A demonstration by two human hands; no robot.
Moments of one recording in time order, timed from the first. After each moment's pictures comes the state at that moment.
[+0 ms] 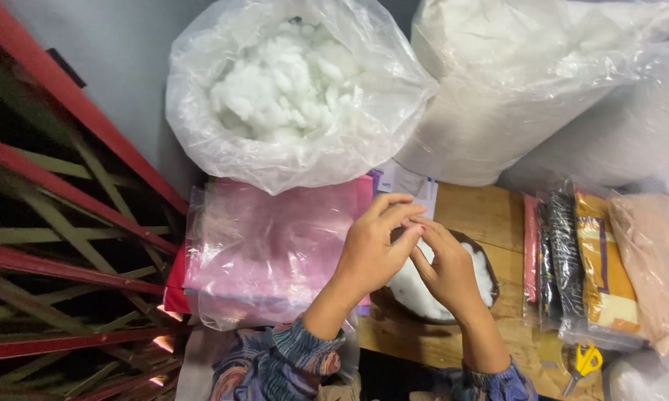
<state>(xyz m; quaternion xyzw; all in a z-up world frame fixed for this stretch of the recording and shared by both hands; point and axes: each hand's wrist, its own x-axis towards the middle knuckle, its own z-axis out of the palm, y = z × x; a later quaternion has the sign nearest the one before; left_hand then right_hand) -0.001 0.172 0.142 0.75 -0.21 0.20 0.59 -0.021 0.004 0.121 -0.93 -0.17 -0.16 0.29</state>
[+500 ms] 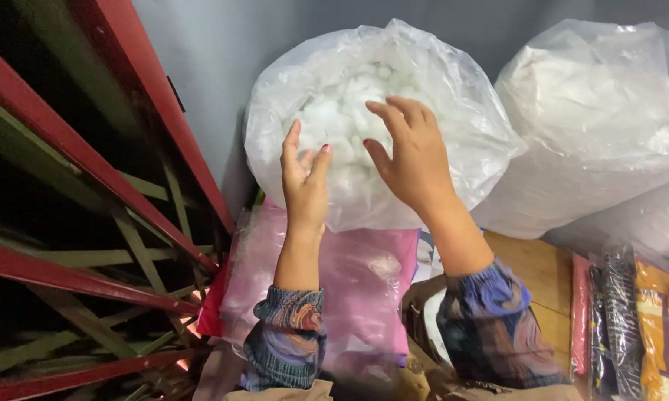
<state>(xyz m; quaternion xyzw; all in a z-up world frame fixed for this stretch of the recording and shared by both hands) 0.100 0.338 0.164 0.53 0.08 0.24 0.81 0.170 0.188 0.204 -0.87 -0.34 -0.32 0.19</state>
